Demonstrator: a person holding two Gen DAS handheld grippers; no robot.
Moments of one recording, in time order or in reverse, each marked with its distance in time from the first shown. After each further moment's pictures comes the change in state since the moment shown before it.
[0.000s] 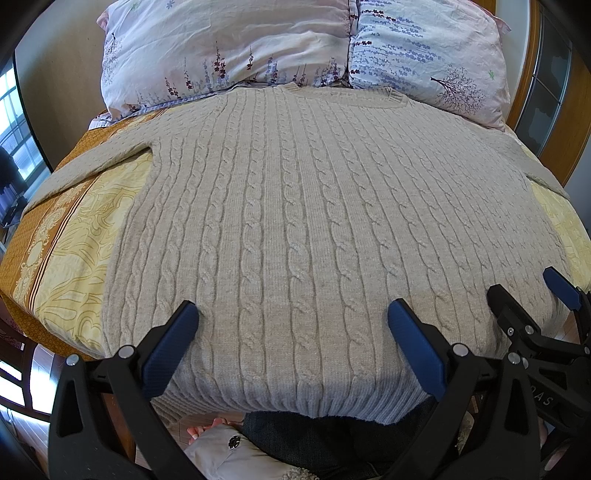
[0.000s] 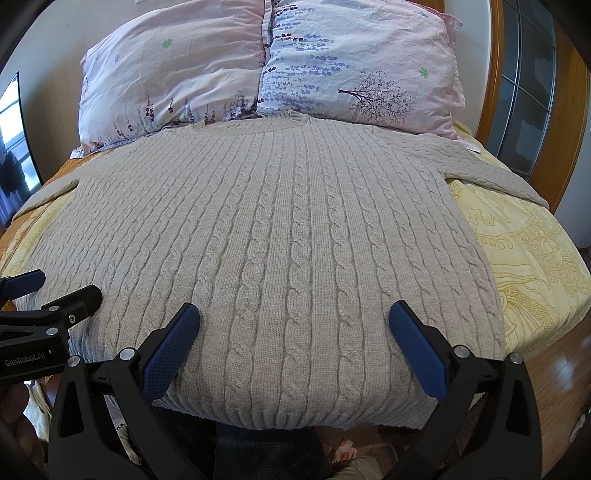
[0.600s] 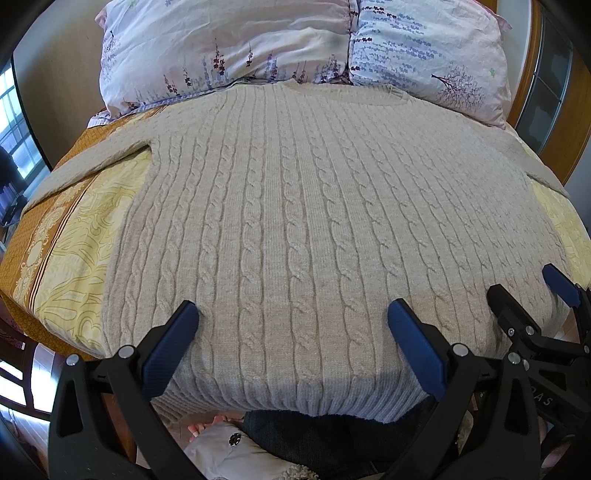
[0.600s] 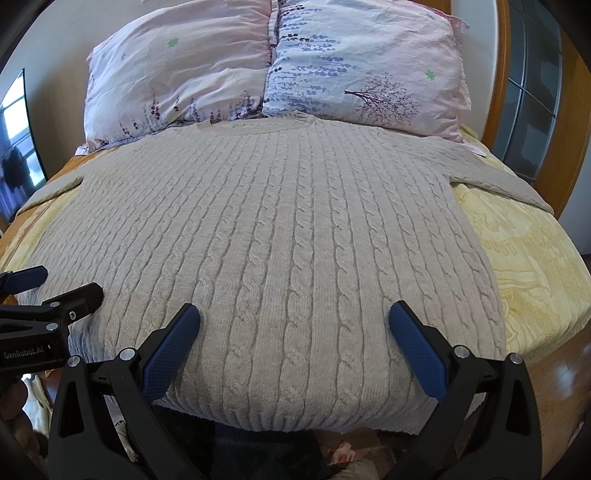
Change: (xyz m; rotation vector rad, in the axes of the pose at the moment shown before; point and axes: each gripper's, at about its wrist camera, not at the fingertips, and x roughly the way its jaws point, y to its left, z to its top) left arm -0.002 -0.001 0.004 0.002 0.018 -0.001; right arm -0.001 0.002 0.002 -0.026 0.000 0.026
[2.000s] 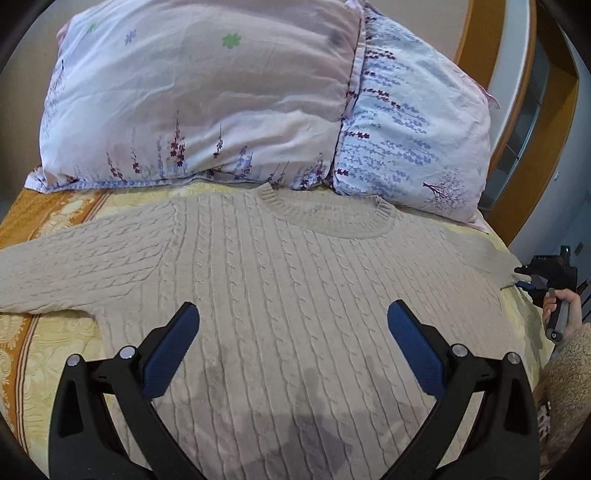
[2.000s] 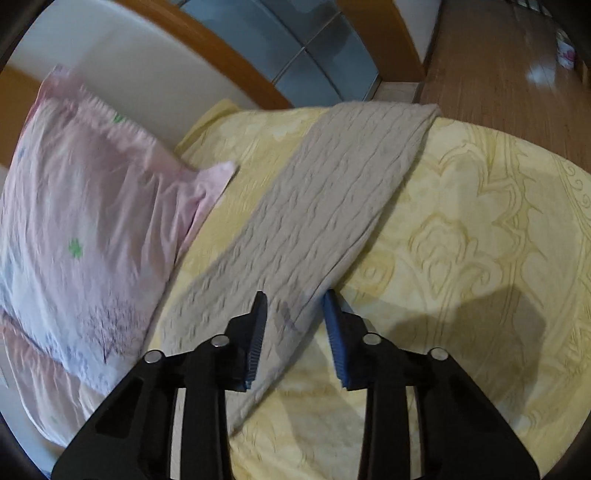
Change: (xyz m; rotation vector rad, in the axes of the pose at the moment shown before) left arm 0.043 0.047 0.145 -0.029 -0.191 -0.273; right arm 0.115 -0.370 0.096 1.115 0.010 -0.068
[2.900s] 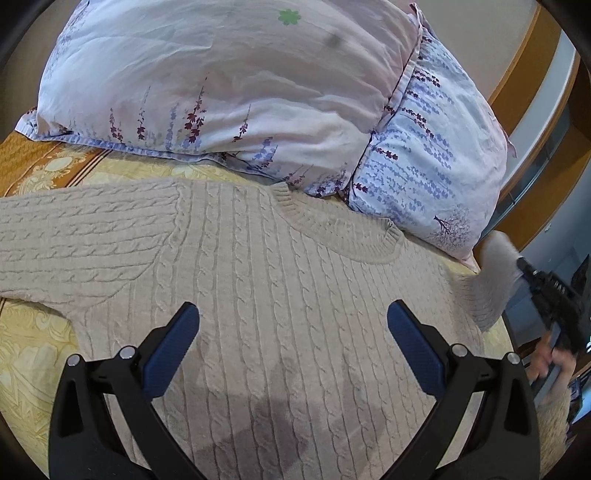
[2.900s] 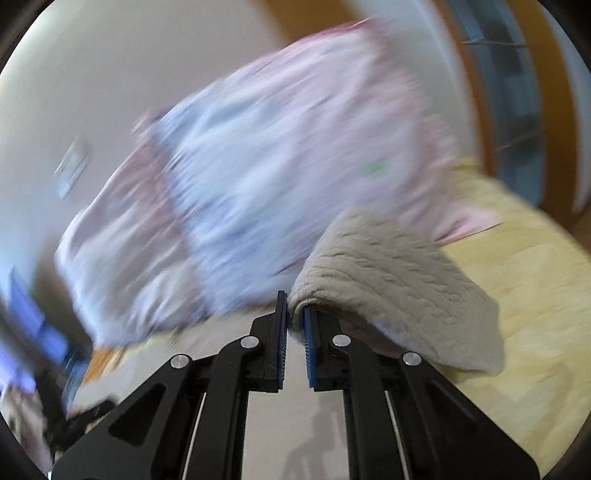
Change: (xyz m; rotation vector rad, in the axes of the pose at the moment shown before) left arm 0.024 0.041 0.014 -0.203 0.031 -0.114; right arm -0.061 0.180 -0.147 -0.724 -0.049 0.408
